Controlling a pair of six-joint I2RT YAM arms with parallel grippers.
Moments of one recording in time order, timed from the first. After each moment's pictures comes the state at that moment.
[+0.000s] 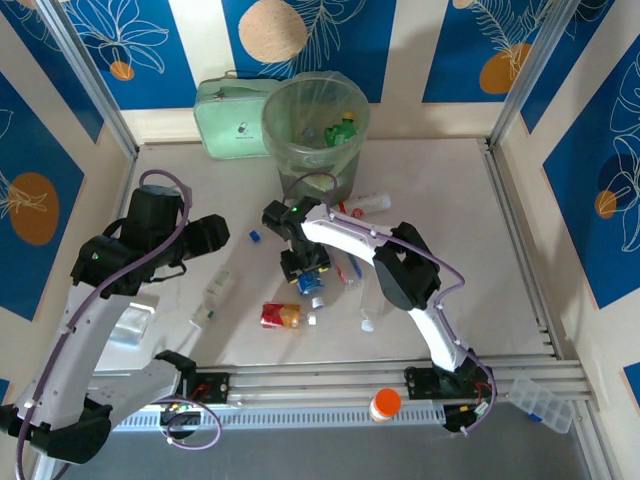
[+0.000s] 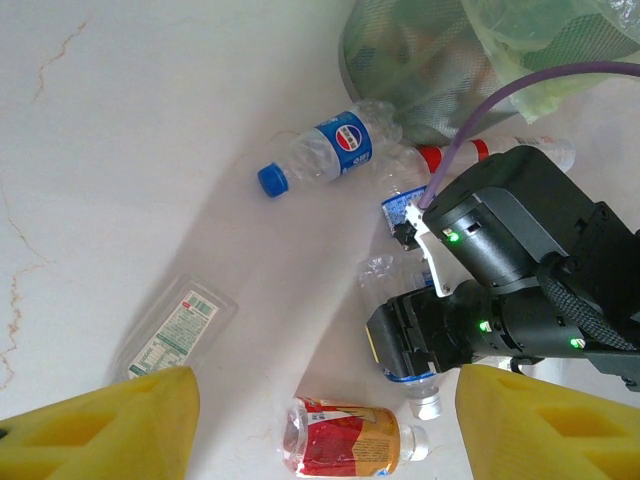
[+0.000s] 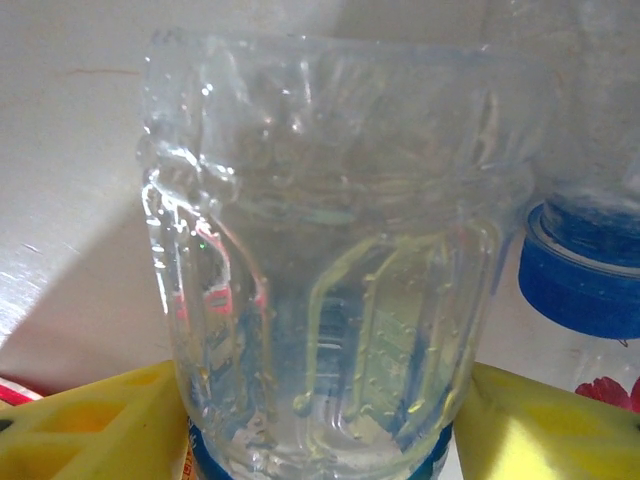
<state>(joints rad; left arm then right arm) -0.40 0.98 1.36 -1.17 -0.03 -0.59 0.88 2.20 1.85 -1.23 -0.02 0.50</state>
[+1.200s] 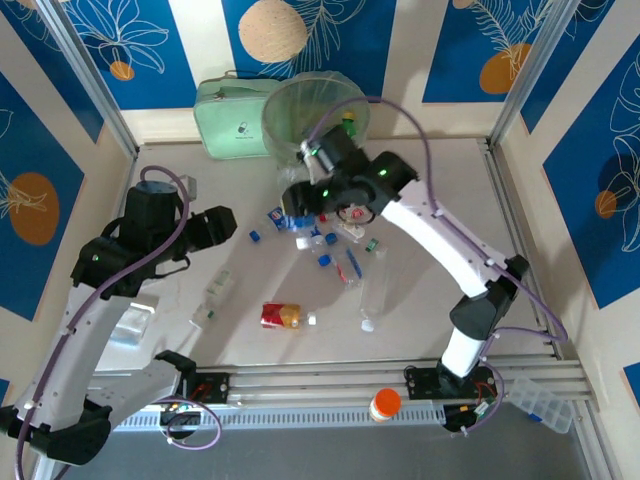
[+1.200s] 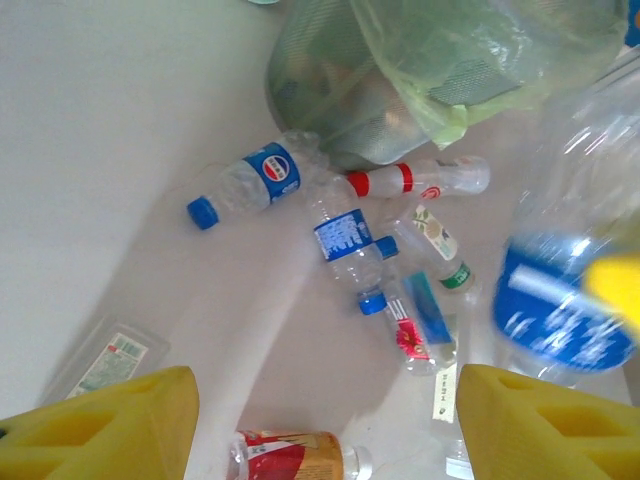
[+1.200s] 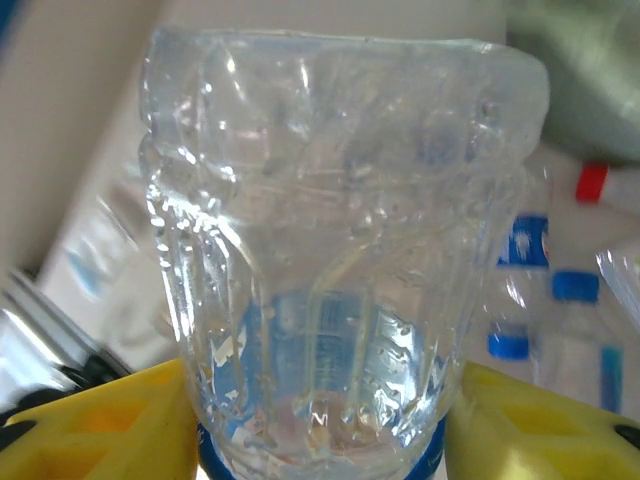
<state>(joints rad) -0.40 0.98 1.35 -1.04 0.07 -0.59 0.76 1.72 2.02 -1.09 -0.16 0.46</state>
